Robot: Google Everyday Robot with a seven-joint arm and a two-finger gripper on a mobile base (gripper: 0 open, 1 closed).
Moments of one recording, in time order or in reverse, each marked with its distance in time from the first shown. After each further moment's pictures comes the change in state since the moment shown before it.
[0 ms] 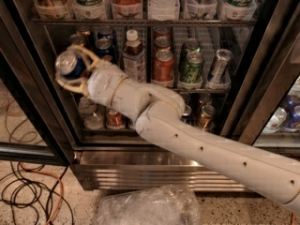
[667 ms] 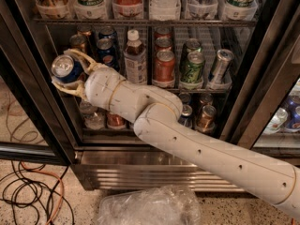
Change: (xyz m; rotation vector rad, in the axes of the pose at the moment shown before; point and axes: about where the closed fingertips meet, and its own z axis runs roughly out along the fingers) arm -0.003 0.015 0.002 -0.030 -0.011 0.075
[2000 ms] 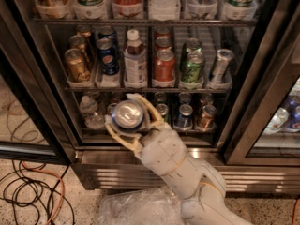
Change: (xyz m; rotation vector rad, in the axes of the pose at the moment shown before) arm -0.042 0.016 -0.186 0.312 -0.234 0.121
